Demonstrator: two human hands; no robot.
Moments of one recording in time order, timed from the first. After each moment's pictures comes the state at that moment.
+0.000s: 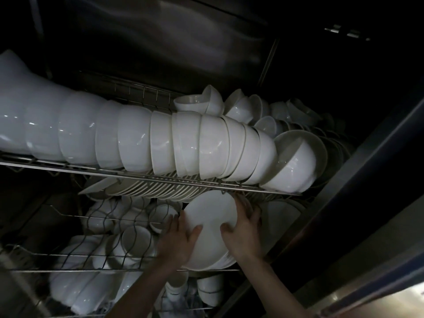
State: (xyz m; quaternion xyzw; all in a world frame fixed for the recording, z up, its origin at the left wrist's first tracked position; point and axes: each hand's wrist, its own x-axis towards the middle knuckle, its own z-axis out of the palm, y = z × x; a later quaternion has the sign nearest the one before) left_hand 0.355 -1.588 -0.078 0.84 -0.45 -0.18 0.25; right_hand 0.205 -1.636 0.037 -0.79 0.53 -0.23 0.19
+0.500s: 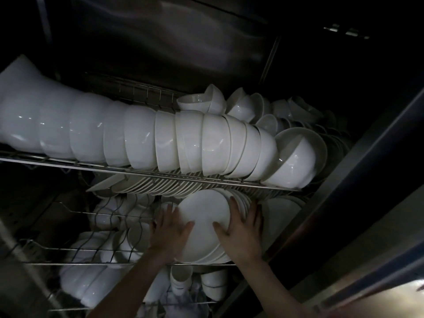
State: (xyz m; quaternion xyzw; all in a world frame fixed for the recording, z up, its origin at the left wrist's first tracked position) left_hand 0.382 -1.576 -0.076 0.84 -0.45 -0.19 0.25; right_hand 0.207 -1.629 0.020 -0.84 0.53 -0.14 0.06
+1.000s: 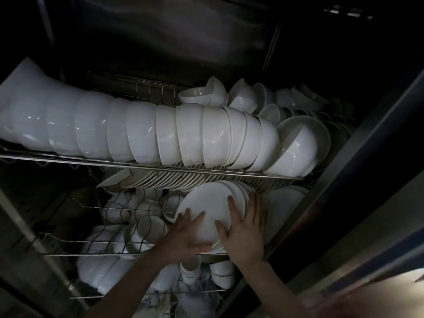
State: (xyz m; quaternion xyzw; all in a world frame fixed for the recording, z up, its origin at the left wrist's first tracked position) left_hand 0.381 -1.538 -0.062 0.72 -0.59 -0.31 0.19; right_hand 0.203 -1.612 0.001 -0.85 0.48 -0.21 -0.04
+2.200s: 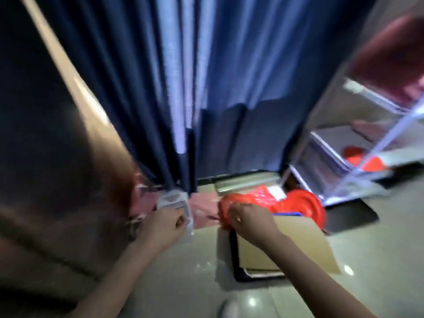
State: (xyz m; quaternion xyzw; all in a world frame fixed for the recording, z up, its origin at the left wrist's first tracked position) left_hand -0.063 -1.402 -0.043 0.10 -0.98 -0.16 0.03; right_hand -0.169 -1.173 -0.015 -0.35 0.93 -0.08 0.06
